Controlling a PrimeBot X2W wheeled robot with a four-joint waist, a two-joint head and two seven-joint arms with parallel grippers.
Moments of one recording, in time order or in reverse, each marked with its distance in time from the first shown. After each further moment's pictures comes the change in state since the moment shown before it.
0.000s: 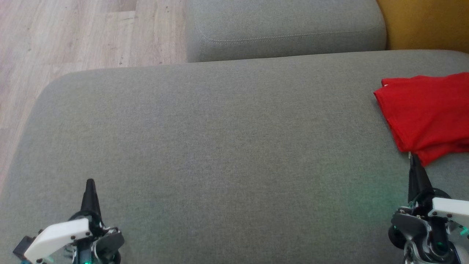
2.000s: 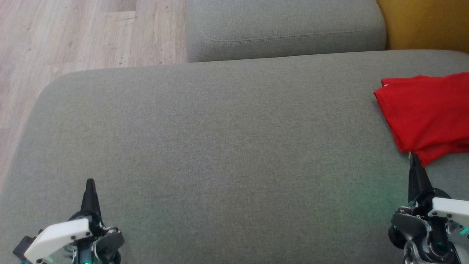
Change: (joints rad) left arm 0.000 0.001 -0.002 0.000 -0.002 0.000 0.000; right arm 0.000 -0.001 0.001 0.000 0.000 0.000 0.000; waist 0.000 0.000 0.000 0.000
